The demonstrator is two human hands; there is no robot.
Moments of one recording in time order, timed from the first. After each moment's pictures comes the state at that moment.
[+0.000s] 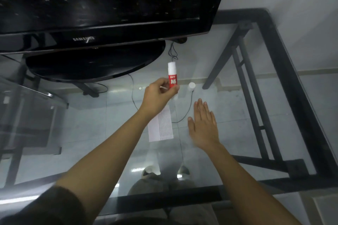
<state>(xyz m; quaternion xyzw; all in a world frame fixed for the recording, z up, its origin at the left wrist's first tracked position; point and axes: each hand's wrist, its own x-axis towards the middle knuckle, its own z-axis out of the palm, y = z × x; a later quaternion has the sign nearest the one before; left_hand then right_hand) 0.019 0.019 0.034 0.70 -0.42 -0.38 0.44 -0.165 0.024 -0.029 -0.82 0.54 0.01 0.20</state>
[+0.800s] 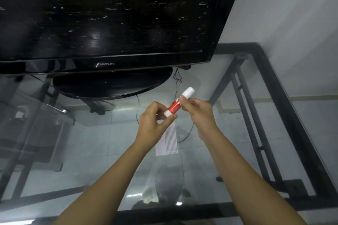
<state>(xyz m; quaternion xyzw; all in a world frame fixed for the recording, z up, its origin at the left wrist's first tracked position) 0.023 0.080 0.082 0.70 -0.46 -0.26 0.48 -0.101 -0.004 0.101 -0.50 0.52 -0.30 0.63</state>
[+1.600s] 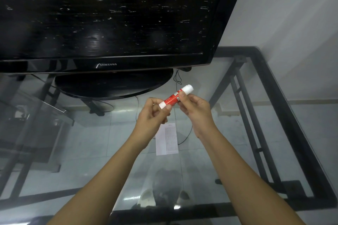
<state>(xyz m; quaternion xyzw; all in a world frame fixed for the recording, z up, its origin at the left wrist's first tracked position) 0.031 0.083 0.105 0.64 -0.32 -0.45 0.53 -0.091 0.001 0.110 -0.47 0.44 -0.35 0.68</state>
